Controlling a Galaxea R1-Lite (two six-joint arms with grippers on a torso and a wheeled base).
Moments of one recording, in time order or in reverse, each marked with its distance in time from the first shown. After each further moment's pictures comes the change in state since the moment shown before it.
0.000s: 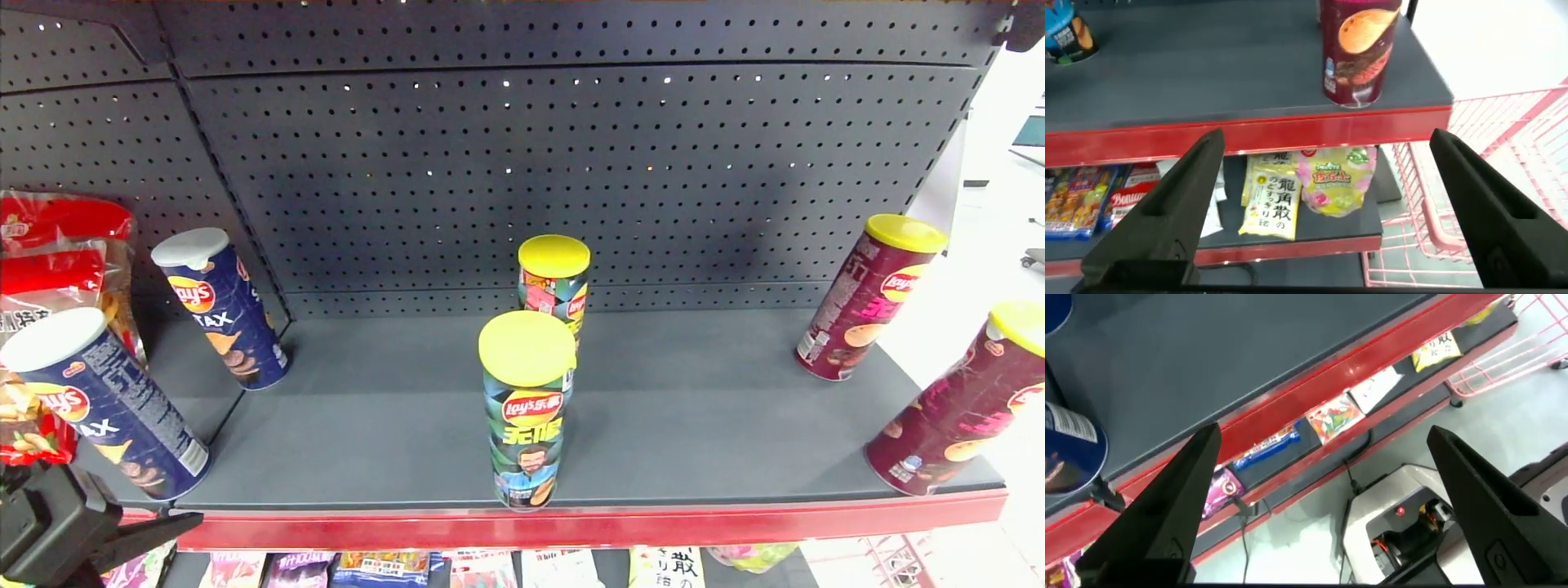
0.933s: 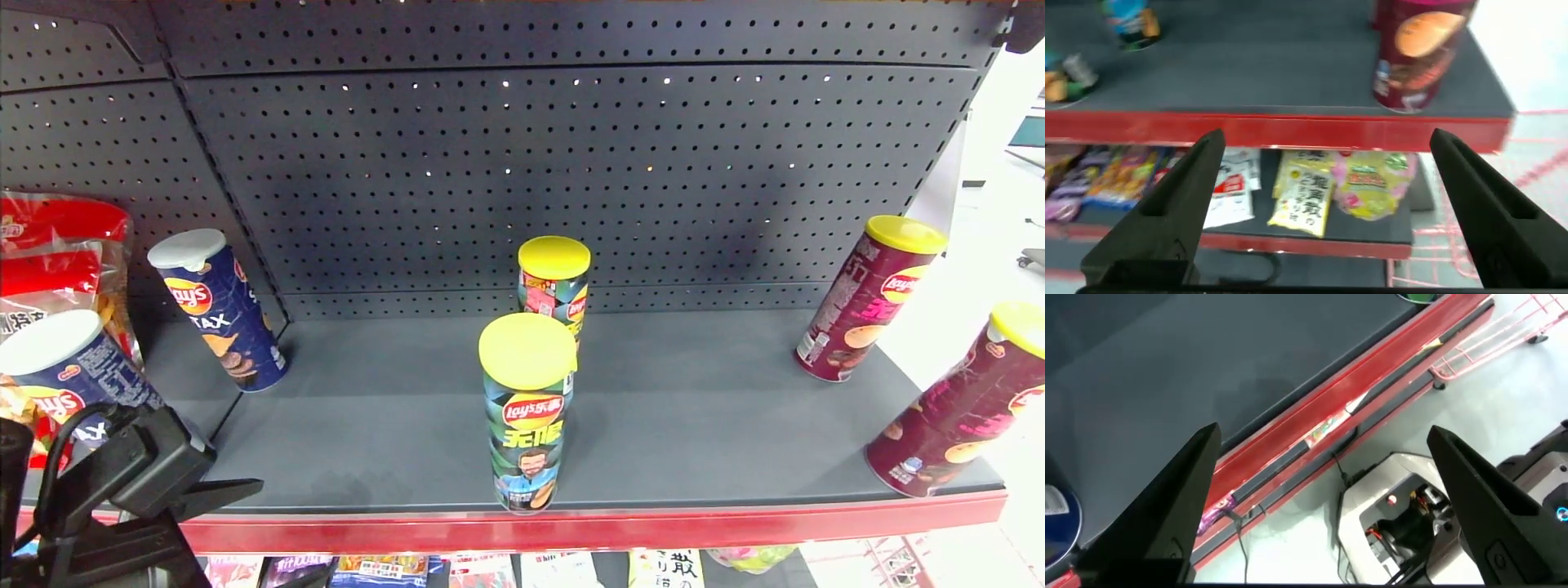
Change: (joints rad) left arm -0.098 0.193 -0.118 -0.006 0.000 -0.001; right arm 0.019 0.013 -0.005 0.002 0.137 0.003
